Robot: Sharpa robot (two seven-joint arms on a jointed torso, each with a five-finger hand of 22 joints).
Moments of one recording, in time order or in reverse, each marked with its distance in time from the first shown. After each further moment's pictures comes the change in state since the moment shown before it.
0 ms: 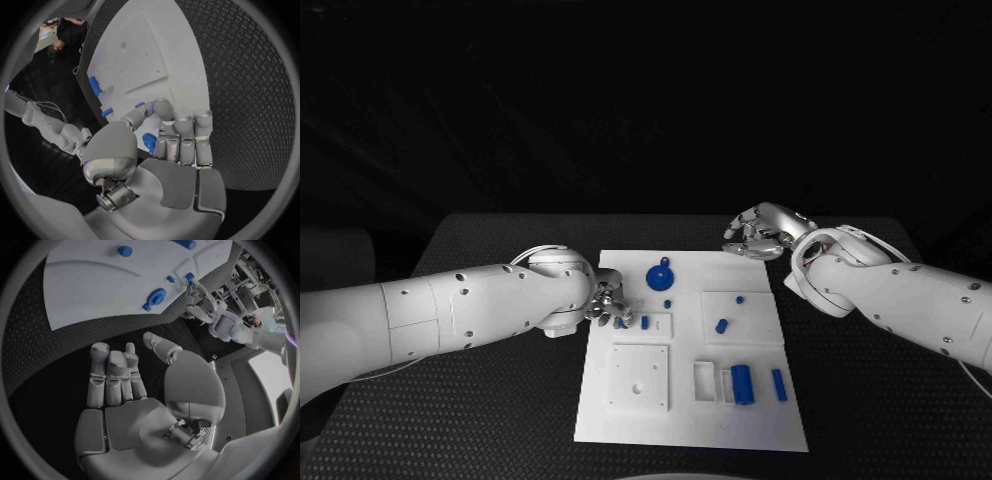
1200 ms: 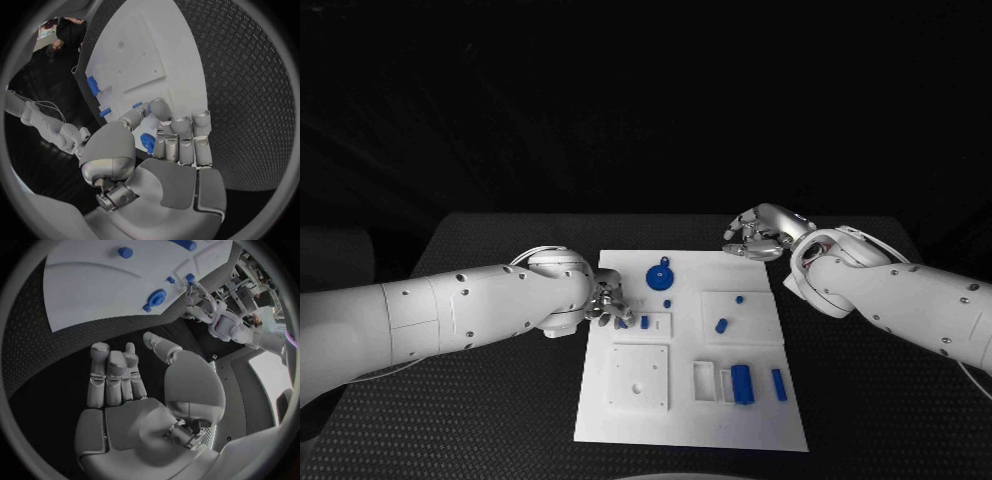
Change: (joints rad) left arm -0.003 0.002 0.000 -0.006 0.001 -0.007 -0.008; left_hand -0.027 -0.055 0.000 0.025 -0.065 0.012 -0.016 -0.020 0.015 -0.021 -0.007 -0.014 0.005 0.030 -0.041 -0.012 -0.005 0.003 0.000 0.000 -0.014 0.013; right arm -0.003 0.001 0.000 -0.003 0.000 0.000 0.001; right_hand 0.000 0.000 0.000 0.000 0.000 -0.002 0.002 0.000 -0.001 0.000 0.000 0.000 0.000 0.000 0.000 -0.004 0.000 0.000 0.000 0.000 0.000 0.000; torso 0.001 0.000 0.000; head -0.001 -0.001
